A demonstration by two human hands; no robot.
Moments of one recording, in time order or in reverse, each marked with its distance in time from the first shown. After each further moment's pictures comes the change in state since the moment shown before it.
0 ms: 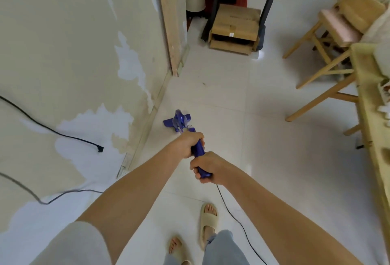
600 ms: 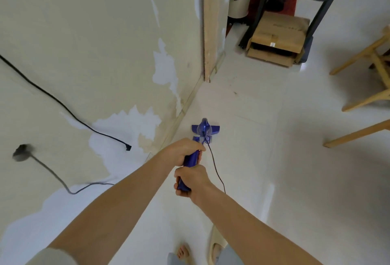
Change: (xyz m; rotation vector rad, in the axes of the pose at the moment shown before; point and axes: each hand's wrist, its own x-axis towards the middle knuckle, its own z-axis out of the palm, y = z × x) left_hand 0.002 0.039 -0.068 0.195 0.075 -0.041; right_hand 0.014 -0.042 0.081 0.182 -0.038 0.013
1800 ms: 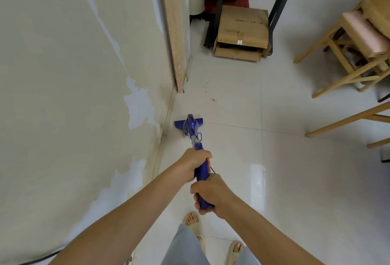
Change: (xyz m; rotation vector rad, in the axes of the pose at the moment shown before) left_hand 0.128 0.174 -0.065 0.020 -0.136 0.028; right_hand 0.107 -0.190 0.026 -0.016 0.124 0.051
